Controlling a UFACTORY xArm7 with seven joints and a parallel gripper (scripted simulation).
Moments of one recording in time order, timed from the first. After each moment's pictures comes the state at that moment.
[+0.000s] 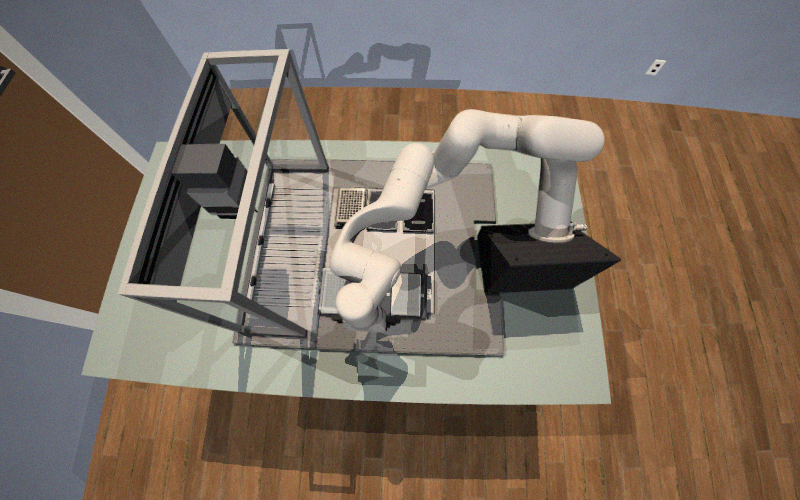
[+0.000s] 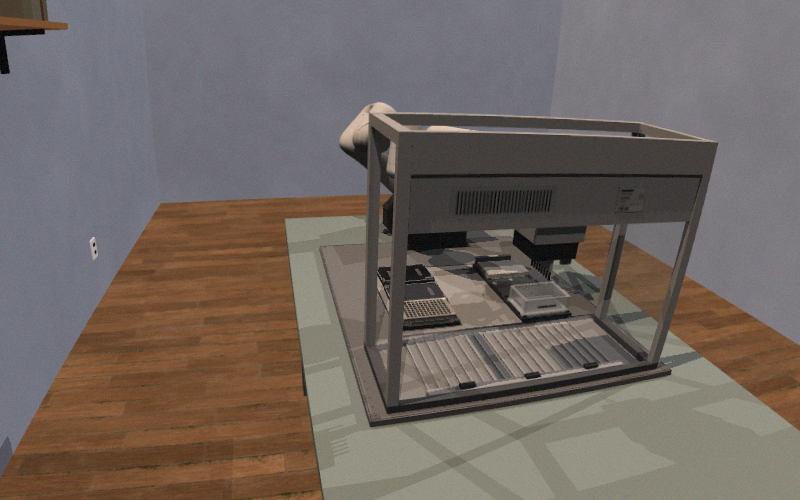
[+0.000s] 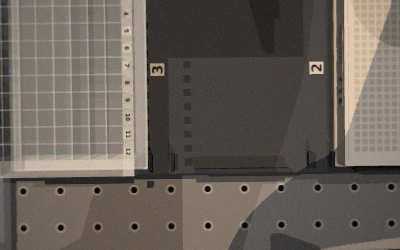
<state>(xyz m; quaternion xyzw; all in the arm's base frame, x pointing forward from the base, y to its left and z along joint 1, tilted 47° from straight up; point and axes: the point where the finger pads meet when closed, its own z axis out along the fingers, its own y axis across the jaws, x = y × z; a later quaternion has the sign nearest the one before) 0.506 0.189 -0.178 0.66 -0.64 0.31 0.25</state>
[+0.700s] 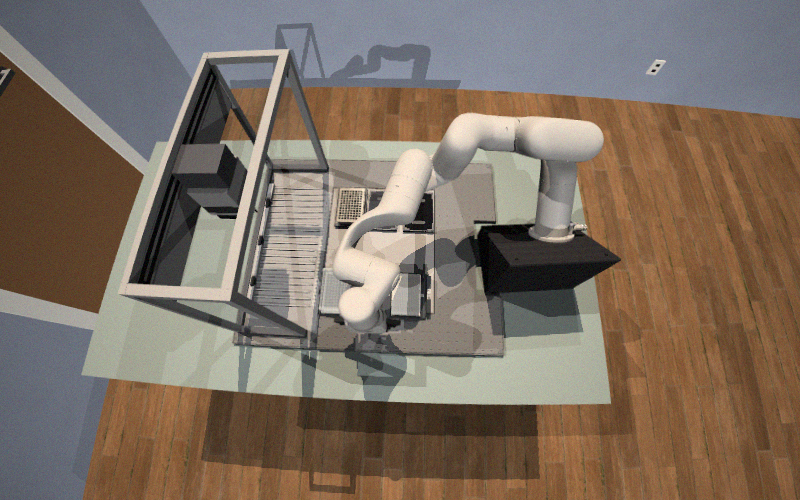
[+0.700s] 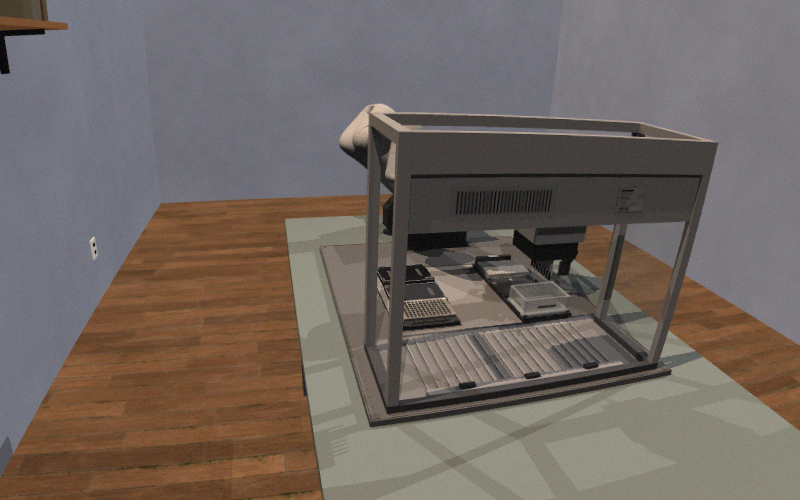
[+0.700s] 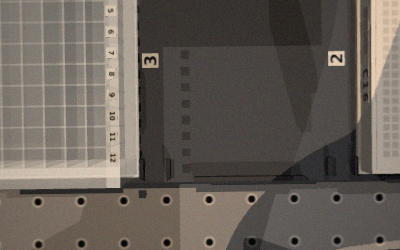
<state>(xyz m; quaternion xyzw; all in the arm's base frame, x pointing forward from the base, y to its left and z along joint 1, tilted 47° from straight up) 0.509 0.167 -0.200 0.66 -0.64 0.31 0.25</state>
